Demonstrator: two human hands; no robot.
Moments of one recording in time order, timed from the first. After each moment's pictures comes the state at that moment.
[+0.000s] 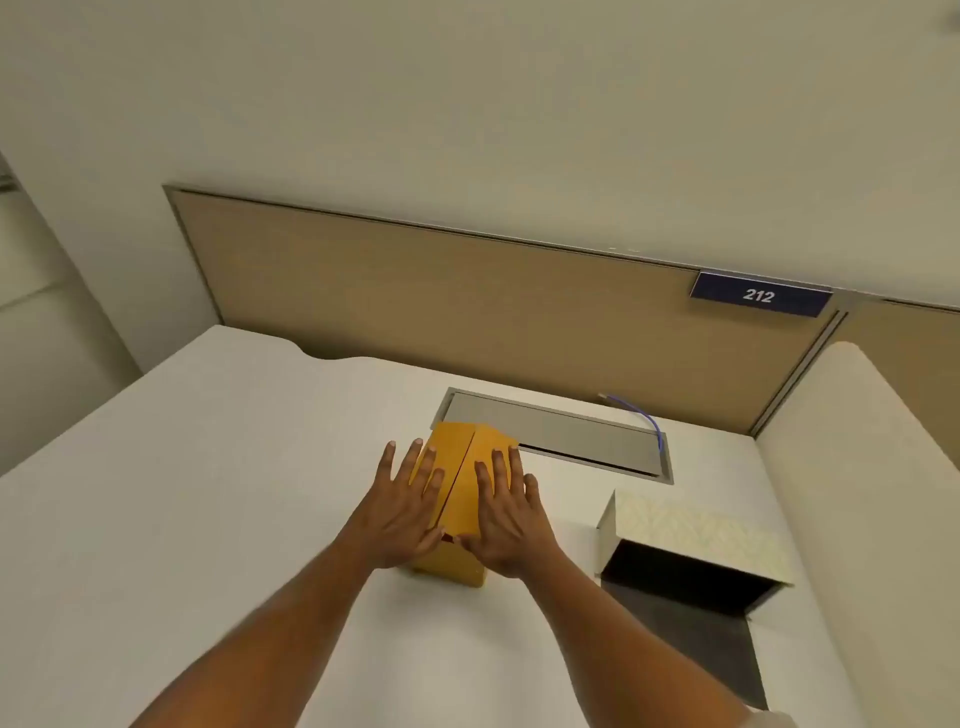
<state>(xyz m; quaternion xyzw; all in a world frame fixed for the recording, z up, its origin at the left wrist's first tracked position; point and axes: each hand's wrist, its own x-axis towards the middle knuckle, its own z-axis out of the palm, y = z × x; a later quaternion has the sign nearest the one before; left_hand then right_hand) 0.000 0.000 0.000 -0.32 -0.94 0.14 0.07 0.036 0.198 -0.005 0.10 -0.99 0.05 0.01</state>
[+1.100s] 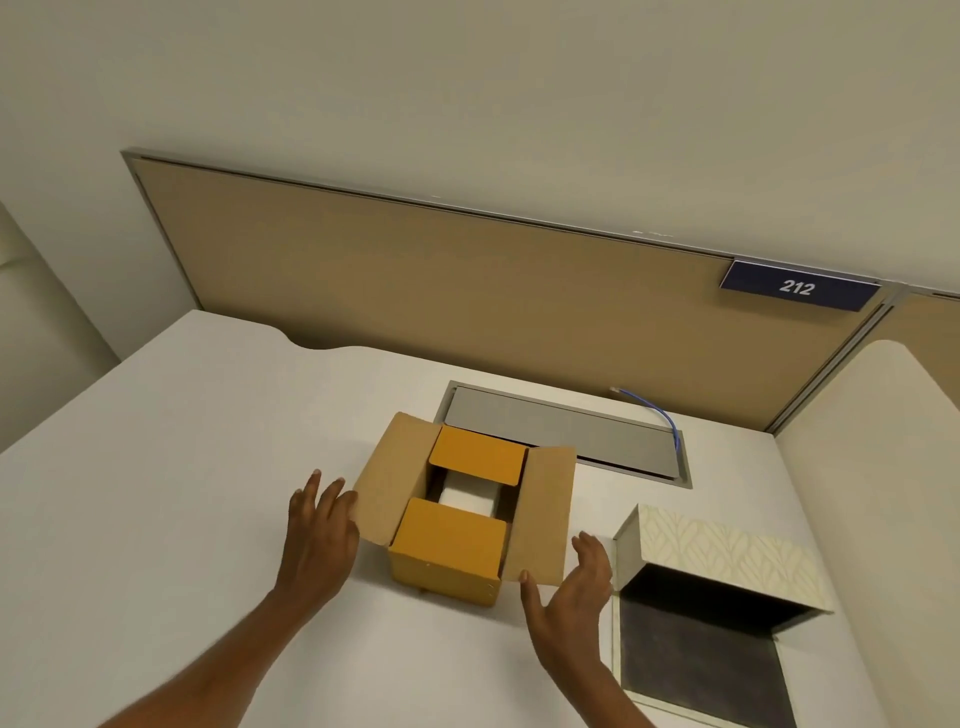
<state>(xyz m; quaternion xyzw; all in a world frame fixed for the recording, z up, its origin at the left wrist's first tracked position) -0.019 -0.069 -0.048 -0.10 -0.99 -0.08 0.11 0.085 0.206 -0.068 -0.18 -0.89 0.35 0.22</state>
